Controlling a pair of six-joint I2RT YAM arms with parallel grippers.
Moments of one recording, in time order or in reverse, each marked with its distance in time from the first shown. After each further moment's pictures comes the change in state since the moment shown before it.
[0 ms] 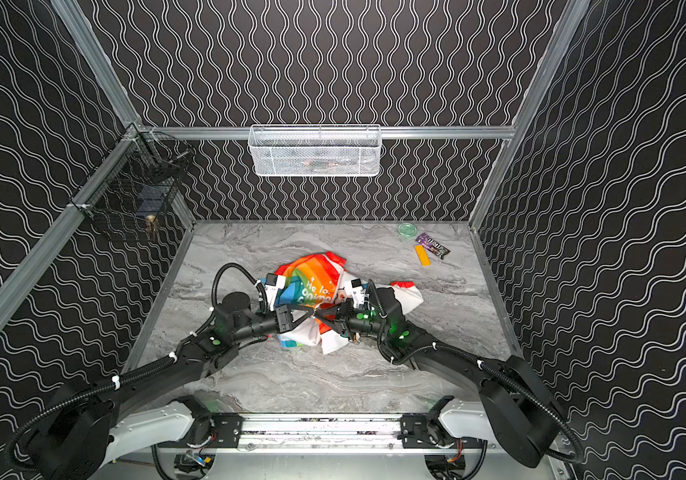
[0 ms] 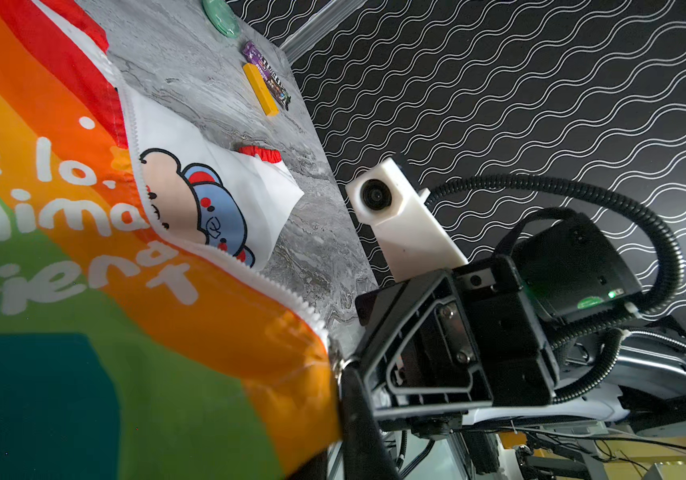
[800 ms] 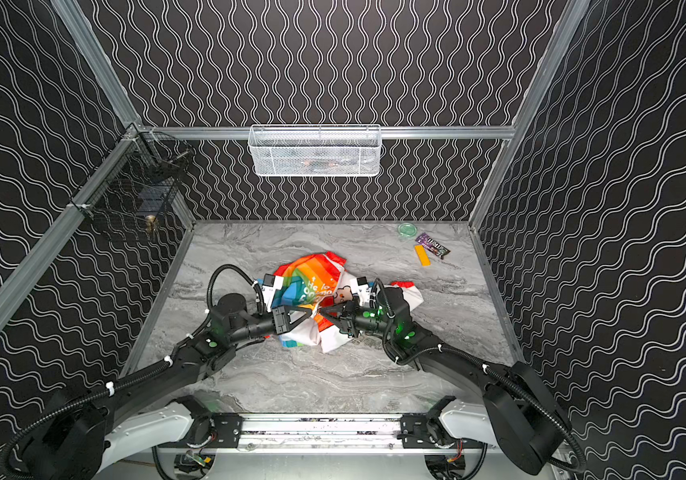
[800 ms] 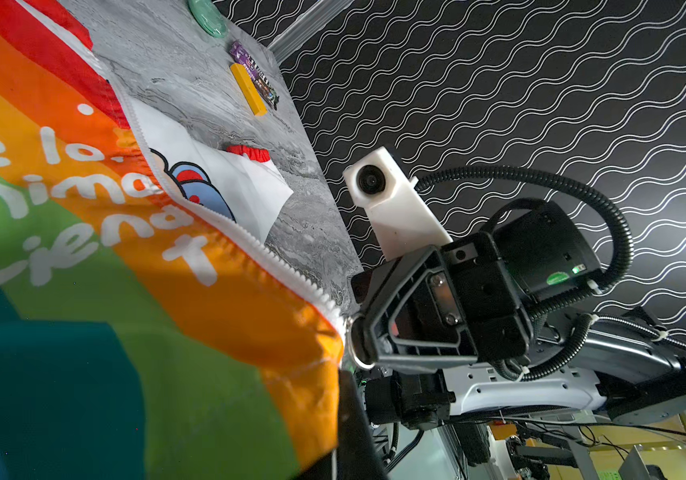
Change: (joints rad) left arm 0.013 -0.051 -0.014 -0.015 0.034 0.003; right arm -0.066 -0.034 -0.022 0.032 -0.049 0.014
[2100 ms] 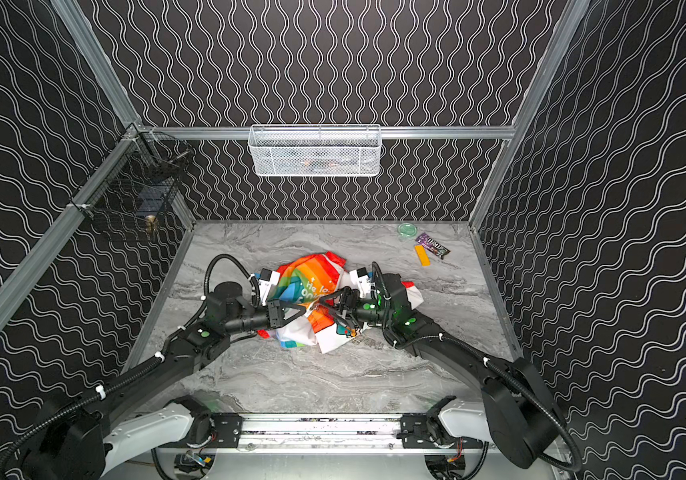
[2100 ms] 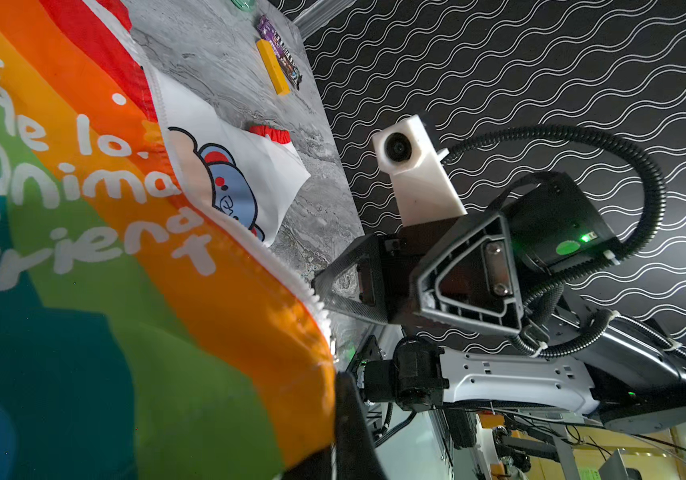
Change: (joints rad) left arm 0.095 0.001 0.126 -0.274 0.120 0.043; right arm -0.050 0.026 0.148 -0.293 -0.026 -0.296
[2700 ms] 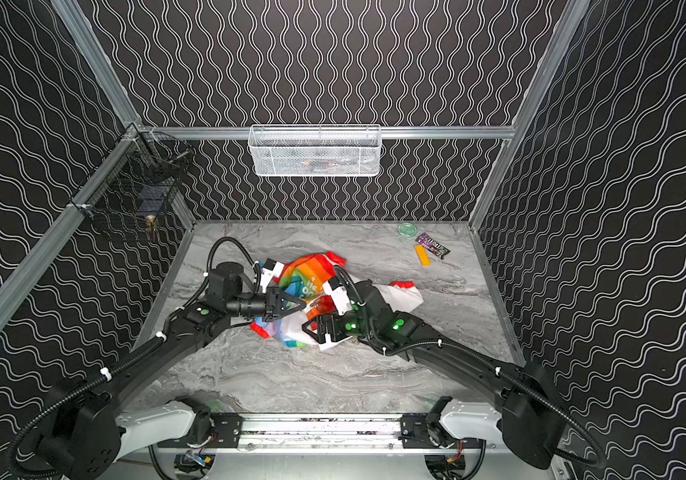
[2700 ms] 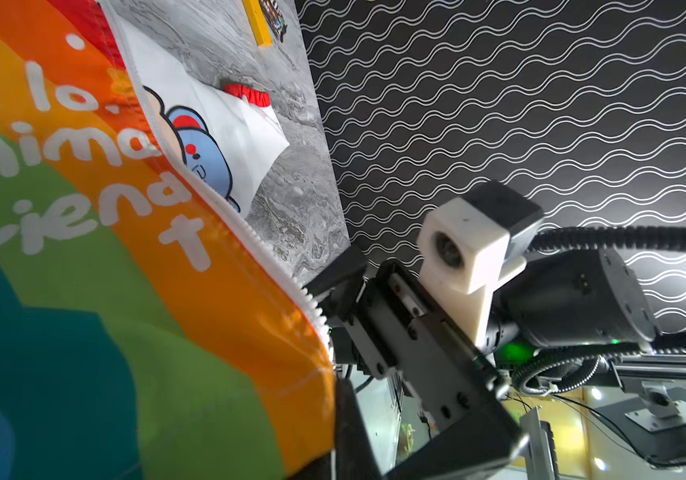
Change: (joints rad) left arm 0.082 0.103 0.167 -0.193 0.225 0.004; right arm 0.249 -0.002 0.147 -0.406 0.350 -0.615
